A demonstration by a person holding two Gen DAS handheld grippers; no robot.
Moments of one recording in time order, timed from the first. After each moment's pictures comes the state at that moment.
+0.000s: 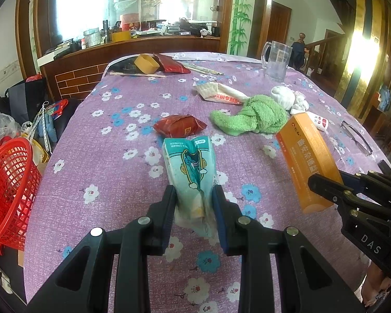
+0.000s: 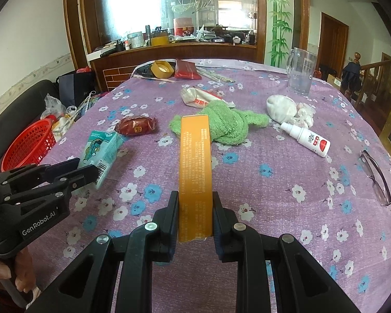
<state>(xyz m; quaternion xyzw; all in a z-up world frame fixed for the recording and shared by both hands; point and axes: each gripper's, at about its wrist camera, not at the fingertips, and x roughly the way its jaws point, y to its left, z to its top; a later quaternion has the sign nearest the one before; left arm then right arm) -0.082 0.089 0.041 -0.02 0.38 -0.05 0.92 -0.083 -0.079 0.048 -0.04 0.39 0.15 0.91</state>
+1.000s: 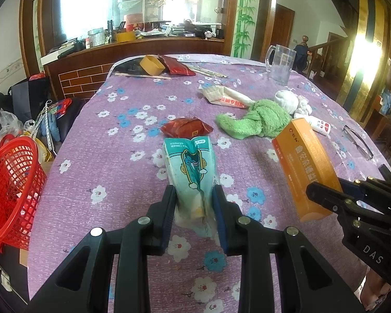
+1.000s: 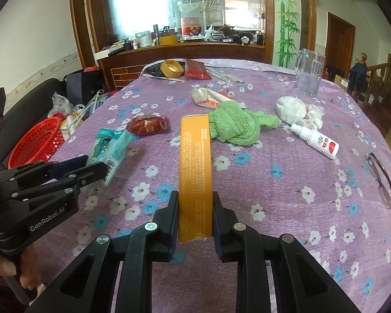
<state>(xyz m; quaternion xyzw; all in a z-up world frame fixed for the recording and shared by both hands) -0.087 0.100 0.043 -0.02 0.38 -0.04 0.92 -0.084 -0.072 0.051 -0.03 0.39 0.18 0.90</state>
